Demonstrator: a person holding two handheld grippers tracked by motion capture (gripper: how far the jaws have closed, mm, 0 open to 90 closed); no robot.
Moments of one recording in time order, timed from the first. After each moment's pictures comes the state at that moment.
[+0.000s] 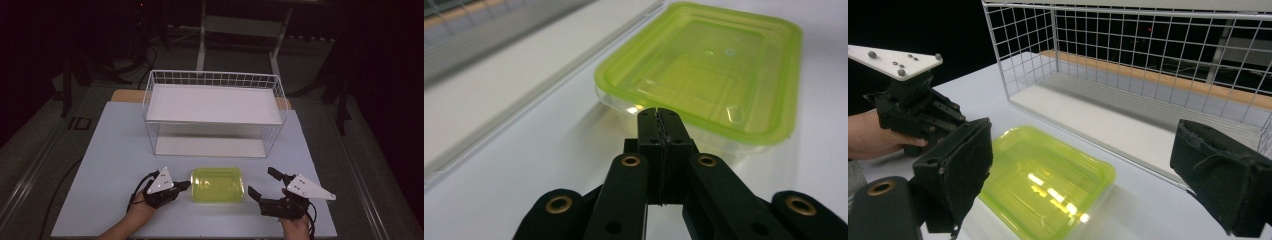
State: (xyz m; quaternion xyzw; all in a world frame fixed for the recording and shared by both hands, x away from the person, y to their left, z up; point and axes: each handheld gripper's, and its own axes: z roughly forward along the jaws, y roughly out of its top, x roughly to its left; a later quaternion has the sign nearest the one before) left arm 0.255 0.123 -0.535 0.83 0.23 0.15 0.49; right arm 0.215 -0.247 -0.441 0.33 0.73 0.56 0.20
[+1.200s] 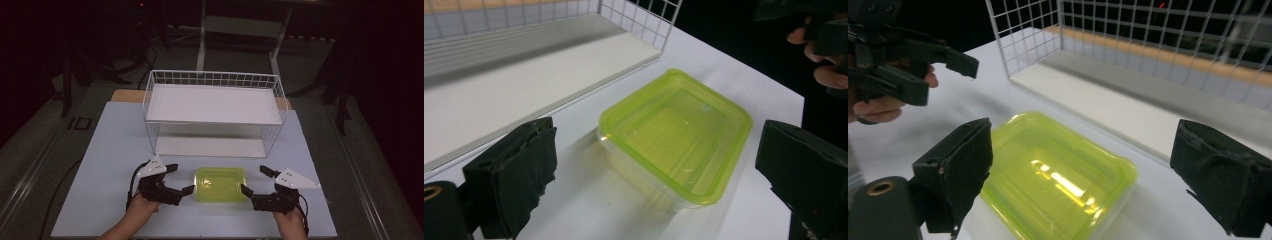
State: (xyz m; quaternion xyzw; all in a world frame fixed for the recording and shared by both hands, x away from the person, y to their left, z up) left arm 0.254 0.127 -0.484 0.77 0.34 0.07 0.54; right arm 0.236 -0.232 -0.450 0.33 0.76 0.53 0.17
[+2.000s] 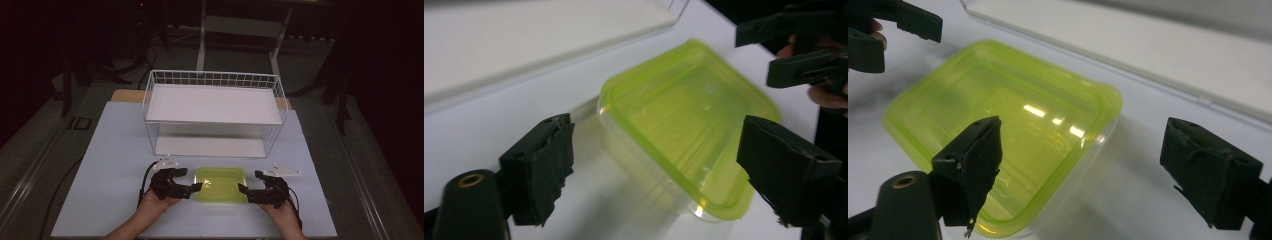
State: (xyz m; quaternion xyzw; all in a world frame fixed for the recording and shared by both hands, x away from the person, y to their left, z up) left arm 0.275 0.104 -0.509 0.77 0.40 0.01 0.49; right arm 0.269 -0.229 -0.493 0.40 0.80 0.43 0.12
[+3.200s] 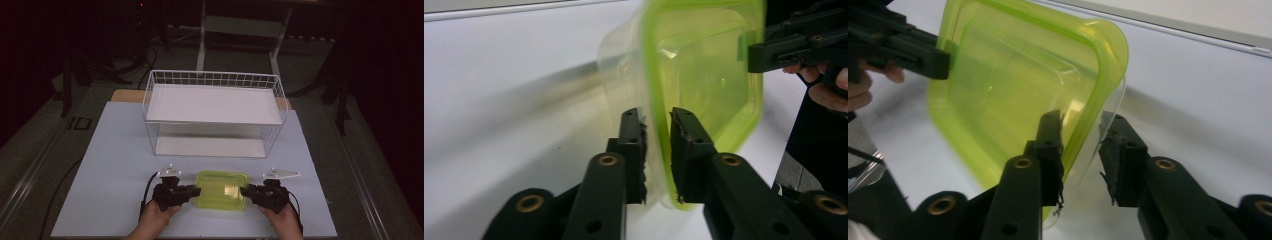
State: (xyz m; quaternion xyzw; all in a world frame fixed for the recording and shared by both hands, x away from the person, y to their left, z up) left arm 0.250 0.097 -0.512 0.77 0.44 -0.03 0.47; right arm 0.256 -0.227 -0.491 0.42 0.81 0.41 0.04
